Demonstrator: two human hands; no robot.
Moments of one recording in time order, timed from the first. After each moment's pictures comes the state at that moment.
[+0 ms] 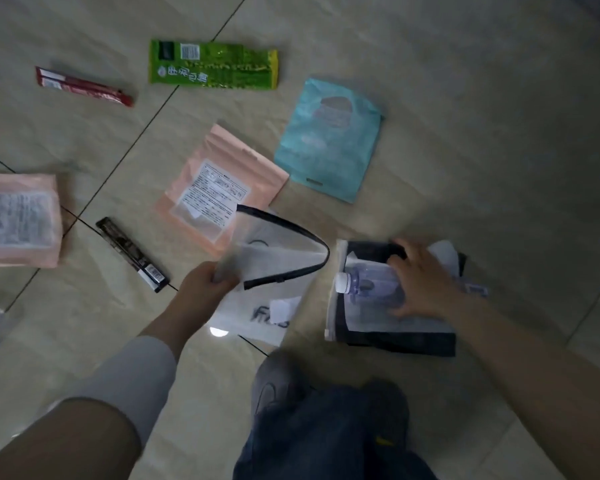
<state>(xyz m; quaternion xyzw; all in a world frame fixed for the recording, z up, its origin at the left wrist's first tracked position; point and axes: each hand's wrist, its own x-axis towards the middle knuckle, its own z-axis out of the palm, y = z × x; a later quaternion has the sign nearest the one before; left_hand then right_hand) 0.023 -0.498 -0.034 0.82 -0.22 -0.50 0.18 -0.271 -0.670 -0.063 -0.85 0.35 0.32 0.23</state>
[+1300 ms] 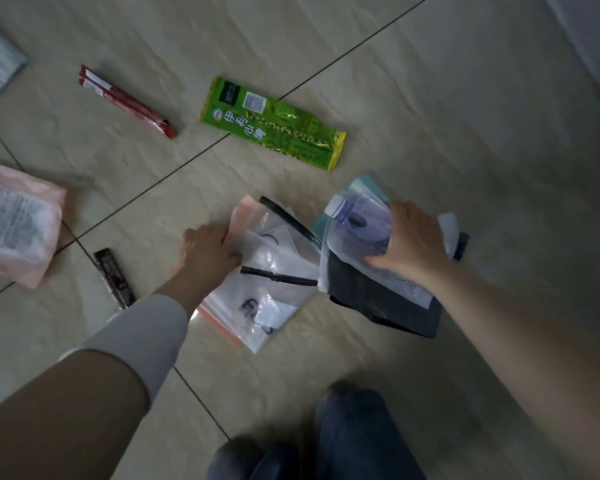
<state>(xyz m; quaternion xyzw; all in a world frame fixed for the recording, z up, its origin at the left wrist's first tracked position) 0.114 -0.623 -0.090 0.90 -0.25 -0.35 0.00 -0.080 -0.840 -0.071 -0.89 0.37 0.20 0.17</state>
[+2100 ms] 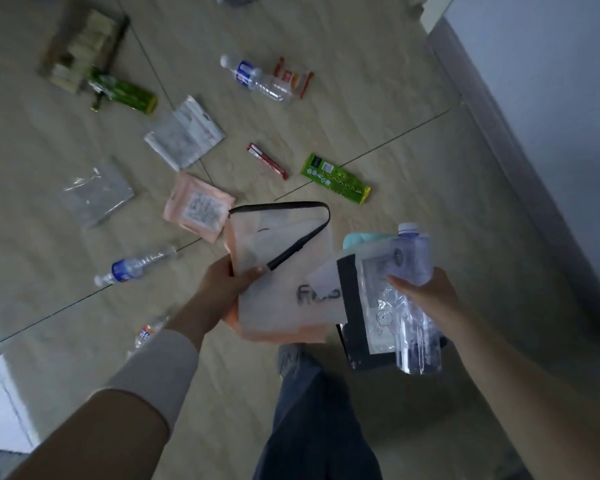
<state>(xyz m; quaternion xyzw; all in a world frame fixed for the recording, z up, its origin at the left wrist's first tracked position) 0.104 -0.476 0.285 0.78 0.05 -0.45 0.43 -0.103 -0.735 0.261 -0.63 0.58 0.22 0.47</state>
